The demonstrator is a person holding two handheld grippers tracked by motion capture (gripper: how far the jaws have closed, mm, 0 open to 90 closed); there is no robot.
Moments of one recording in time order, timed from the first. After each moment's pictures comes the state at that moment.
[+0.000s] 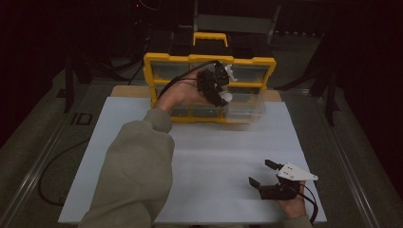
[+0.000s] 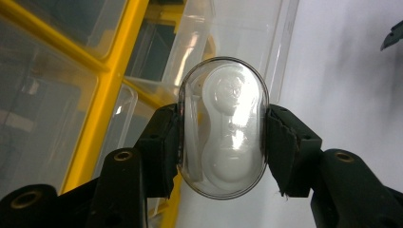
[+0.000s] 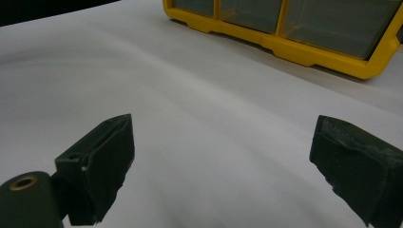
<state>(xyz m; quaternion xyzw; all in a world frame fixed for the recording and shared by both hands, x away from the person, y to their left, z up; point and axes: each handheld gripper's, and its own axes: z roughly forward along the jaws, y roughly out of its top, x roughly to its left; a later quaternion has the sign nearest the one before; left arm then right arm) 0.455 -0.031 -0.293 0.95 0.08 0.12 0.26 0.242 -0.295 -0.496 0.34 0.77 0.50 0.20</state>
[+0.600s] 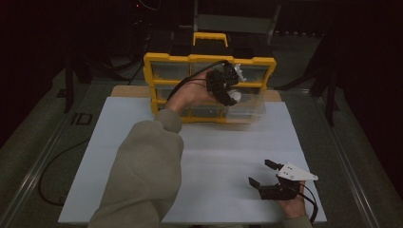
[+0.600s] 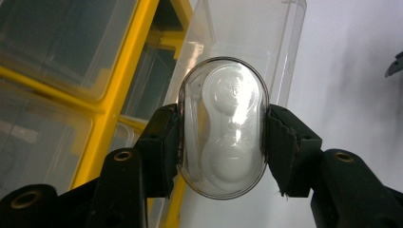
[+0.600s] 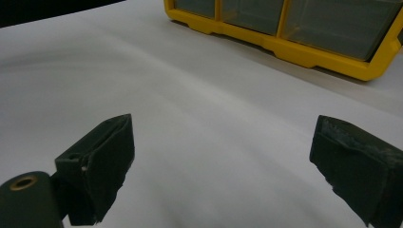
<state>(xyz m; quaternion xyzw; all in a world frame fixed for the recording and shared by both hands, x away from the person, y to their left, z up) 0.456 -0.055 -0.295 0.95 0.08 0.13 0.27 0.242 -0.294 -0.496 0.34 0.77 0.51 0.20</state>
